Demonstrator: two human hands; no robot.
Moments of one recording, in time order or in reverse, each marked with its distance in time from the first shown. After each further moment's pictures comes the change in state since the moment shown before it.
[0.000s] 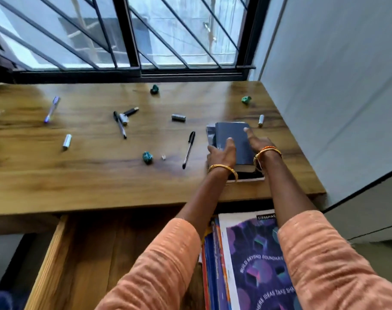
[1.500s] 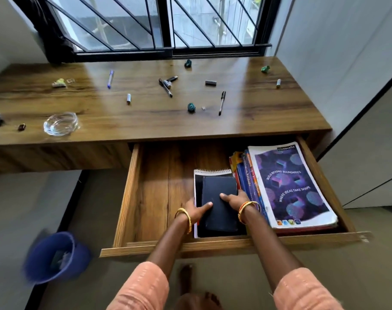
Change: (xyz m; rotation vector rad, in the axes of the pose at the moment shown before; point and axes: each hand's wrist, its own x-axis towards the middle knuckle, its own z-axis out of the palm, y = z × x) left_hand -0.177 -0.287 -0.193 0.134 -0.227 -0.151; right_hand -0.297 0.183 0.147 0.200 -0.298 0.194
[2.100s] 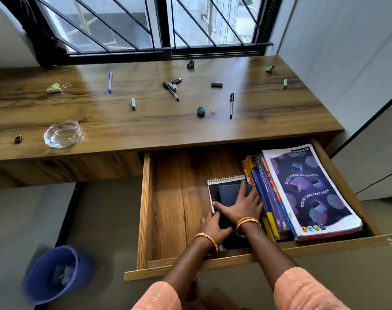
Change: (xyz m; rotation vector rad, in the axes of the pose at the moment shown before) left_hand 0.000 -0.016 -0.008 0.541 -0.105 0.175; right_hand 0.006 0.007 0.059 -0.827 0.389 -0.258
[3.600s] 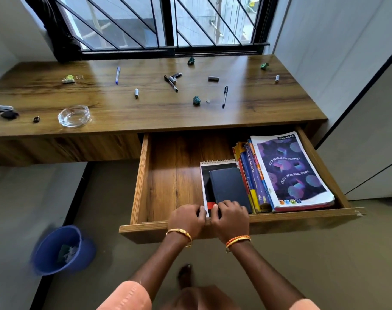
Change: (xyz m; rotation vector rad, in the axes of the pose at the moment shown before) left_hand -0.089 -0.011 0.009 0.450 0.467 0.121; right_hand -0.117 0.039 -0.004 0.076 0.252 -0.402
